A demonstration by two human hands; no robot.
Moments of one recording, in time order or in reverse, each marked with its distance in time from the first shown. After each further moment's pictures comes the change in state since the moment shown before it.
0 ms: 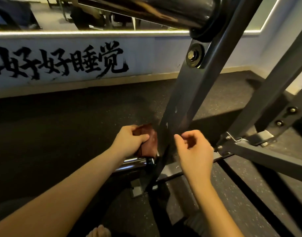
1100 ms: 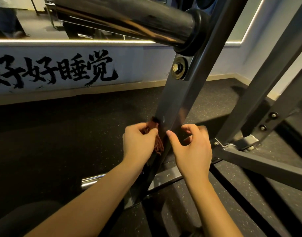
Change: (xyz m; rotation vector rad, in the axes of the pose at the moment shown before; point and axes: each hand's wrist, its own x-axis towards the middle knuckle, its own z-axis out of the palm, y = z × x) left_hand -0.025 0.046 0.057 -0.166 0.219 0.236; right_hand 0.028 -0.009 -0.014 -0.174 0.130 -0.138
